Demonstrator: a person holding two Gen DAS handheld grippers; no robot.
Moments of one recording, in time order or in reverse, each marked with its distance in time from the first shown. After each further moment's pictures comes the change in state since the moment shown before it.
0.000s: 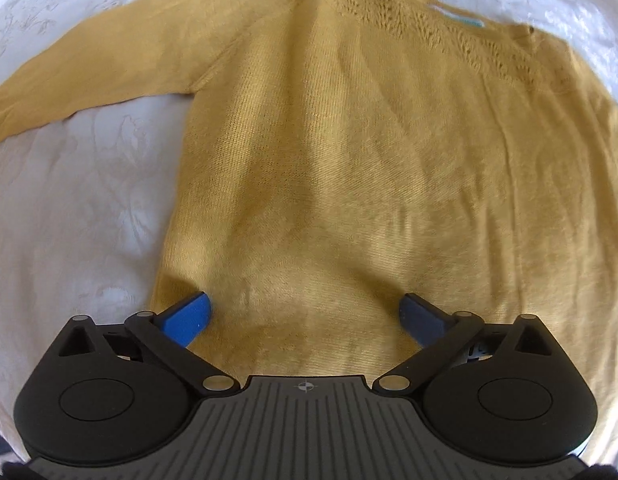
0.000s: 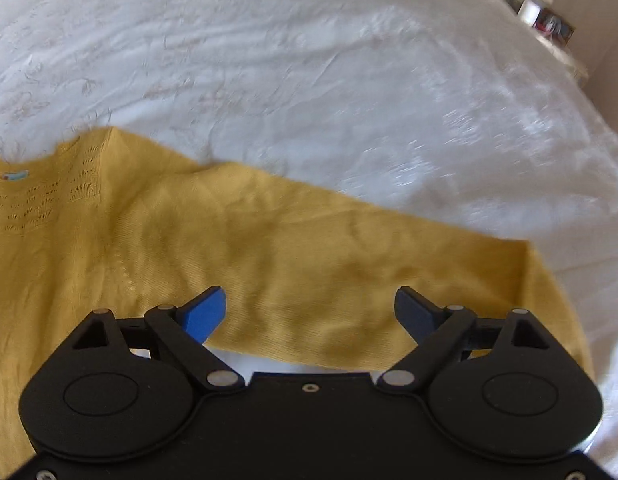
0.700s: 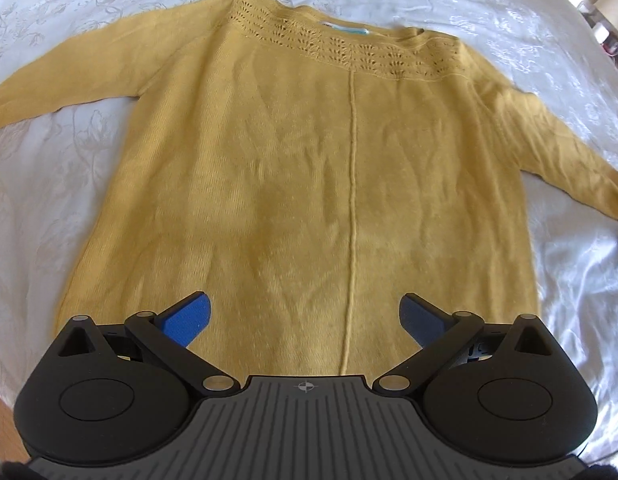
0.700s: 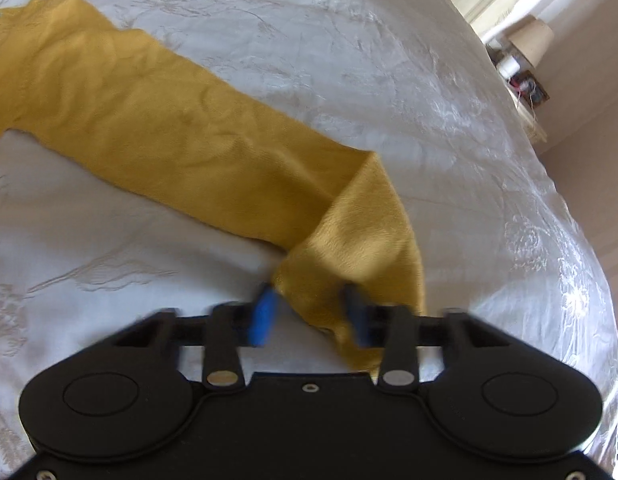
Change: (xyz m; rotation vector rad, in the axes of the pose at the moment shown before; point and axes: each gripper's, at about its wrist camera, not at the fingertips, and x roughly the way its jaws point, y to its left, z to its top) left arm -0.078 -0.064 -0.052 0.019 -0.045 -0.096; right arm 0.018 -0.077 -0.047 -0.191 0.029 -0.154
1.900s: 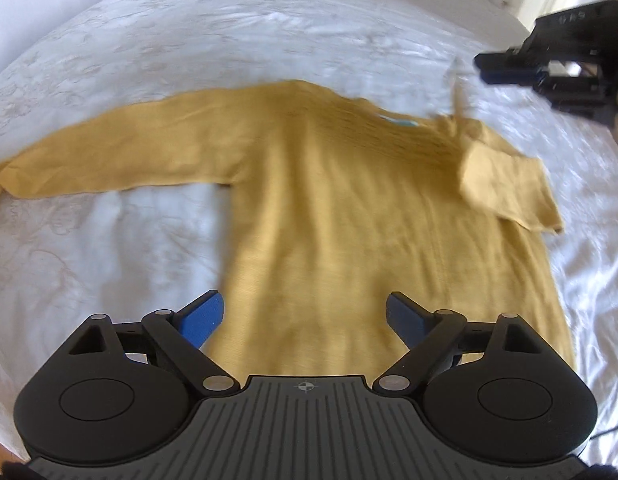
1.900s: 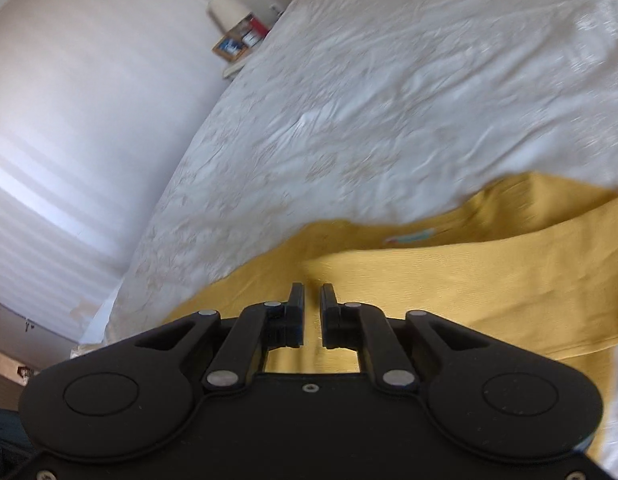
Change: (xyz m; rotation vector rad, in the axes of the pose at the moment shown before) left arm -0.028 0.112 0.028 0.060 -0.219 -0.049; right arm -0.129 0.256 0.162 0.385 -0.110 0.967
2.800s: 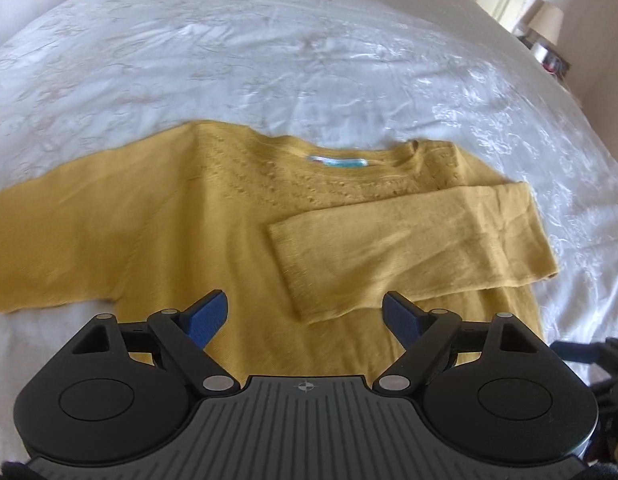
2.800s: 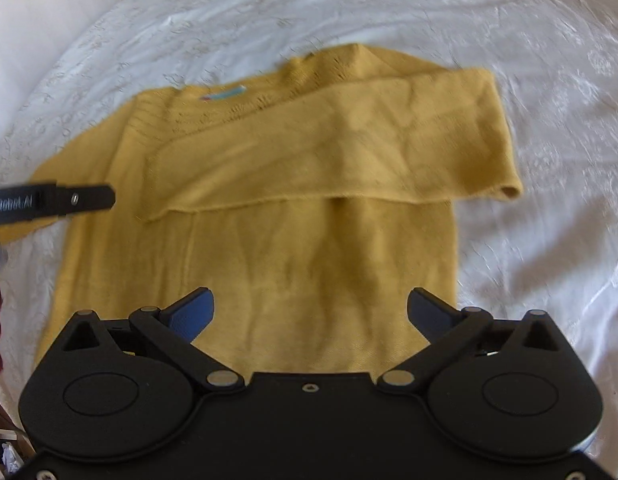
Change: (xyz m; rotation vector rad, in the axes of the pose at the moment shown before) left arm 0.093 -0.063 0.079 0.114 0.001 -0.120; right arm -0.026 -0.088 -0.106 -0.093 0.115 -0.479
